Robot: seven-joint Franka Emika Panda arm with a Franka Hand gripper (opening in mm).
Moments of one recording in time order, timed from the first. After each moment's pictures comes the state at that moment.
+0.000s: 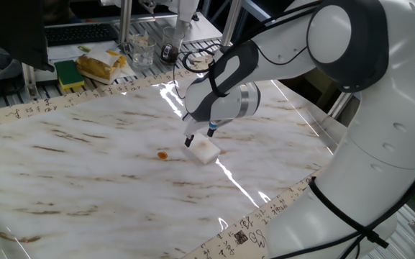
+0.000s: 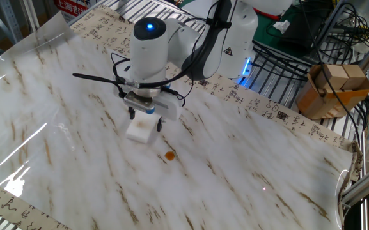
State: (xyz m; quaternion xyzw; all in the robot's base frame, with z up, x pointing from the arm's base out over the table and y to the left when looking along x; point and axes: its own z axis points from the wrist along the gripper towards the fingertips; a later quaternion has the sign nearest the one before) arm 0.457 -0.082 0.108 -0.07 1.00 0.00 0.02
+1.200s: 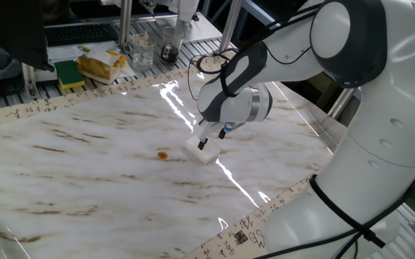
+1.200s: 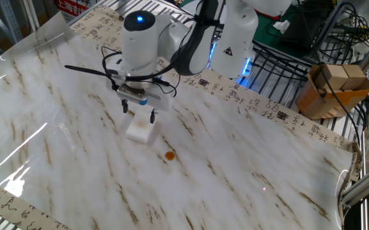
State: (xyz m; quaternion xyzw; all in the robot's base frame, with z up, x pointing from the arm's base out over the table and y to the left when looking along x) arm 0.440 -0.120 0.099 -0.09 1.00 0.00 0.03
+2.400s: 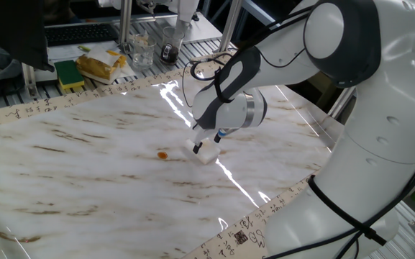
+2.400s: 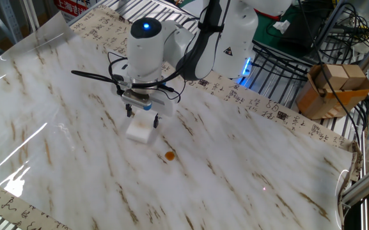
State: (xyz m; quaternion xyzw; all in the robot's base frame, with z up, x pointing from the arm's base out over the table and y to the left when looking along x) arm 0.439 -0.105 0.086 -0.08 1.00 0.00 0.03
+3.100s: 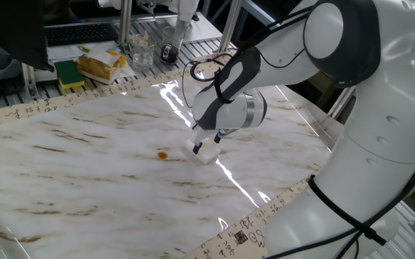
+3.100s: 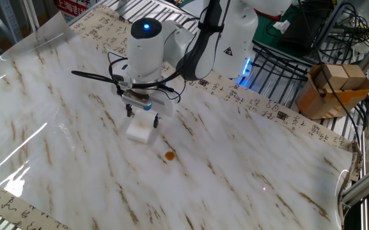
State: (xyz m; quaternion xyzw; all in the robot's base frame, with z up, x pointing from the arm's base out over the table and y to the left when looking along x) arm 0.439 -0.105 0.085 -0.08 1.00 0.00 0.03
